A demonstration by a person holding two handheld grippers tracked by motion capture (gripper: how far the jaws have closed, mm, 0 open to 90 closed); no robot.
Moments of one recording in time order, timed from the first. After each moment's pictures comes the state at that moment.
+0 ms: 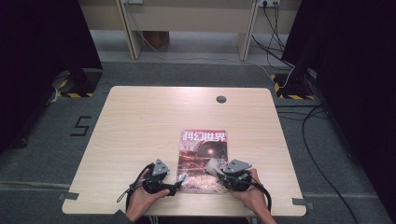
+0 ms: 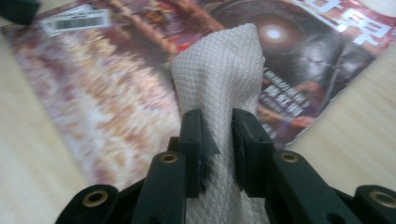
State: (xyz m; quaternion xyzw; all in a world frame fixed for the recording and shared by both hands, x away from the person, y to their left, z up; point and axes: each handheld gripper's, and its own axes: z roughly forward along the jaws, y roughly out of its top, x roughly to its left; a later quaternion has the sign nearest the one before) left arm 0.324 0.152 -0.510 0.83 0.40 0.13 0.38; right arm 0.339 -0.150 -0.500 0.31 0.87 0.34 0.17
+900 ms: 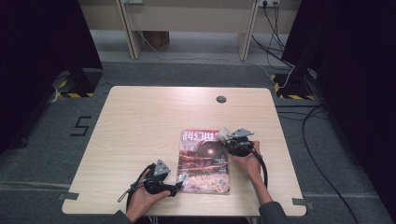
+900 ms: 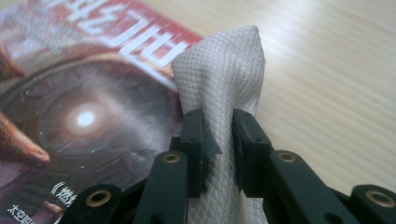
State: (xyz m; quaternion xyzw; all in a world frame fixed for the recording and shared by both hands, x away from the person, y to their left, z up) left arm 0.324 0.150 -0.513 0.83 0.40 0.13 0.37; right arm 0.443 -0.166 -0.494 0.41 0.82 0.33 0.23
